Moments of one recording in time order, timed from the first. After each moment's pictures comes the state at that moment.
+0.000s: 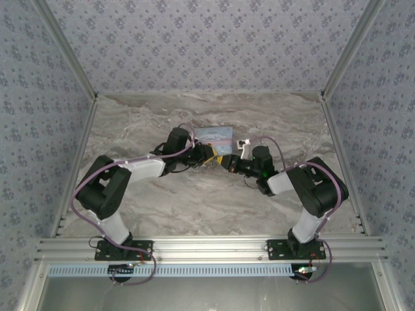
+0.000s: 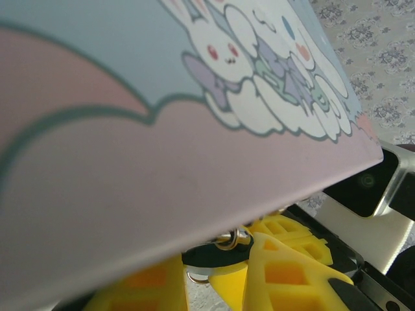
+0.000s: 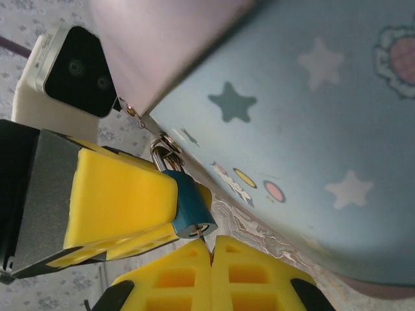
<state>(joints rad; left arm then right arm) -0.61 1.72 0.91 0.24 0.51 -1.08 0.46 1.71 0.50 0.93 -0.58 0.90</state>
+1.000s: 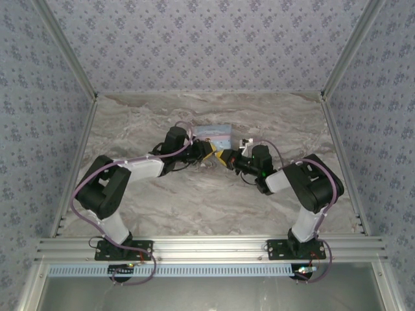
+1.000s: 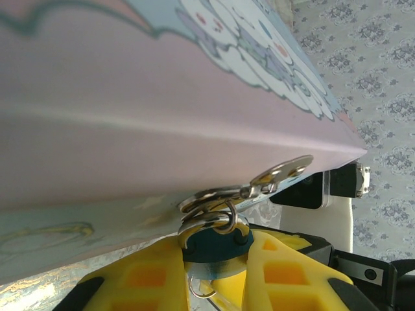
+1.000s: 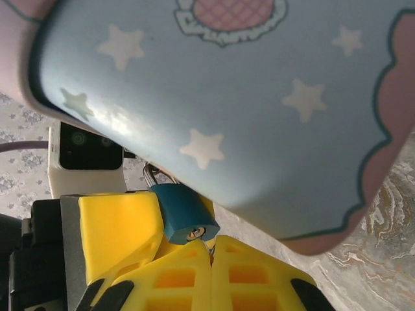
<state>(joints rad) -0.60 1.72 0.89 0.32 0.49 -1.12 0.47 1.77 0.53 1.03 -0.56 1.36</state>
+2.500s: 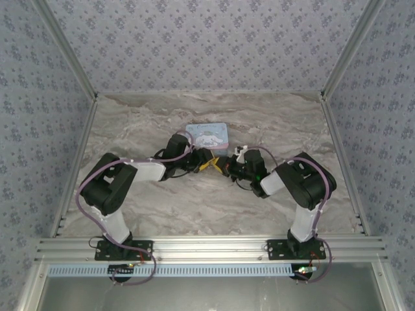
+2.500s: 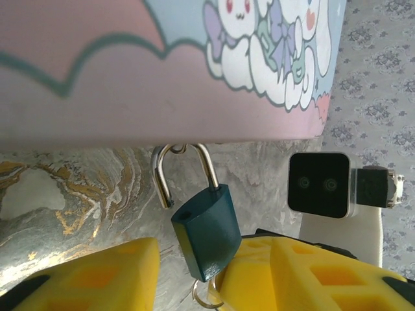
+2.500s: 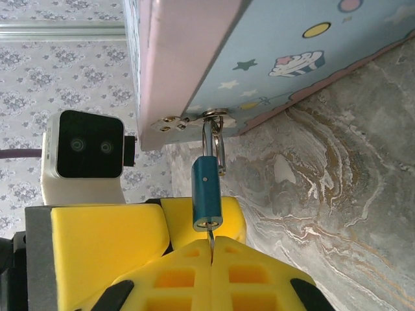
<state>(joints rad) -0.60 1.78 0.82 0.35 0.48 -1.18 0.54 1.83 0.53 0.99 -0.49 1.39</state>
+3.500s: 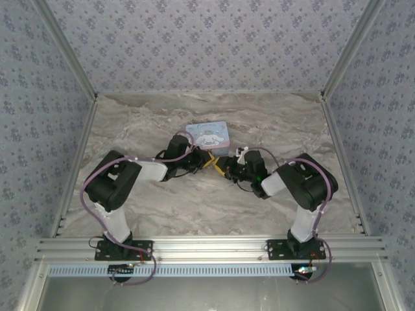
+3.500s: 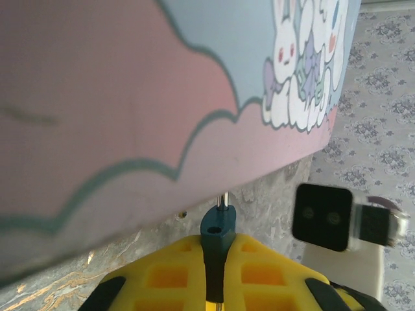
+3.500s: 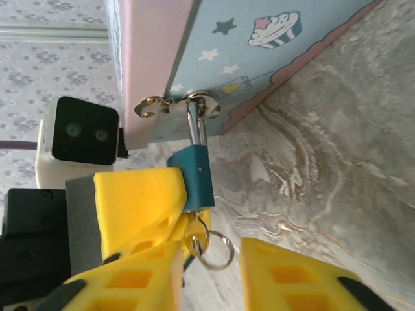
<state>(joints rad) -0.60 1.82 0.82 0.43 0.46 -1.25 0.53 1.73 0.51 0.82 -0.45 1.25</state>
